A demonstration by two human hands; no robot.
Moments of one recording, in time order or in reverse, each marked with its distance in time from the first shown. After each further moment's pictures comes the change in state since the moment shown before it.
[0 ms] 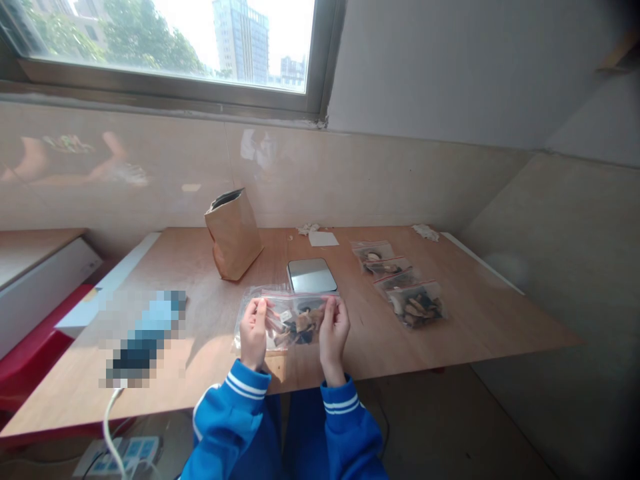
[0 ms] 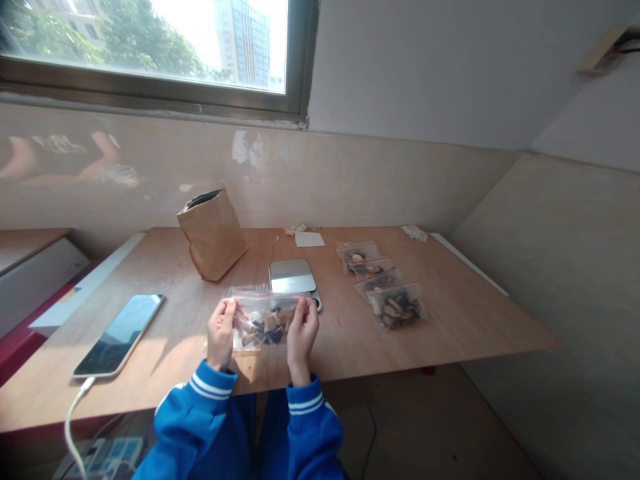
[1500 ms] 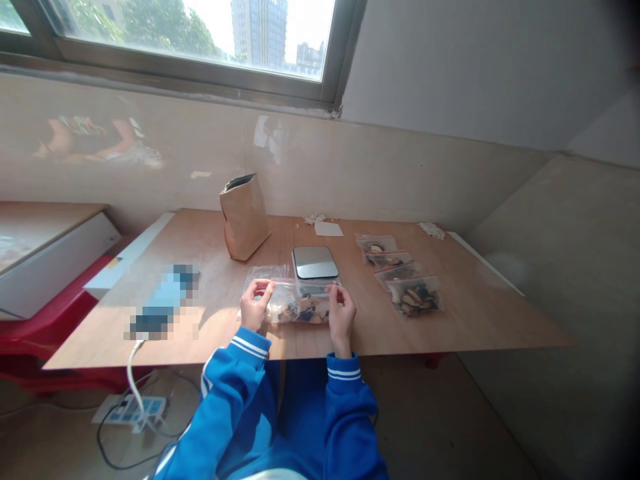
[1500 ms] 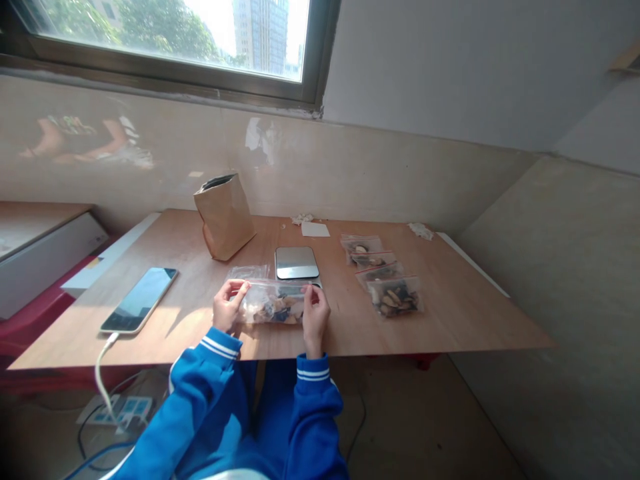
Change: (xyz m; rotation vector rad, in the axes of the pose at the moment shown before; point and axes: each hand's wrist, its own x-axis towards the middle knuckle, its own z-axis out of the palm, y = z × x) left_hand 0.015 -0.036 -0.022 0.227 0.083 0.171; right_hand 0.018 0.042 -0.029 -0.114 -0.056 -0.103
